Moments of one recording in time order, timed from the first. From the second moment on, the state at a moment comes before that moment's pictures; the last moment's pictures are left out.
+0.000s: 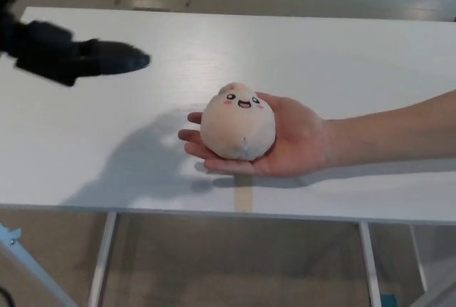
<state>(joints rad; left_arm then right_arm) -0.60 0.85 -0.01 -0.29 -0.15 -0.02 -0.32 -0.18 -0.26 -0.20 1.32 -0.03 -0.09 -0.10</state>
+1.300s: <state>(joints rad) -0.97 0.53 -0.67 0.25 0.47 0.19 -0.44 -0.21 -0.26 -0.21 1.32 -0.03 -0.09 -0.08</state>
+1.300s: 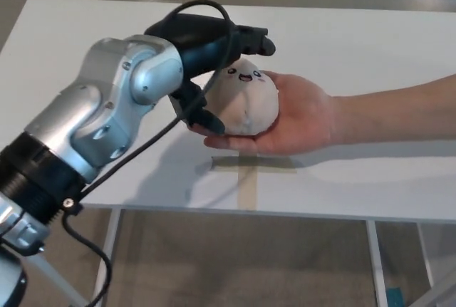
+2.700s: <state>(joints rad) -0.89 0.41 -0.56 0.34 0.64 0.16 -0.37 -0.24 -0.26 -0.20 1.32 -0.03 -0.09 -0.07</state>
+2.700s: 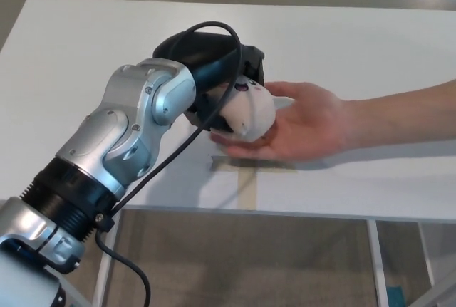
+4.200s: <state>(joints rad) -0.86 0.66 -0.10 0.23 0.49 -0.03 -0.38 -0.24 -0.26 -0.20 1.32 -0.03 -0.08 -0.06</state>
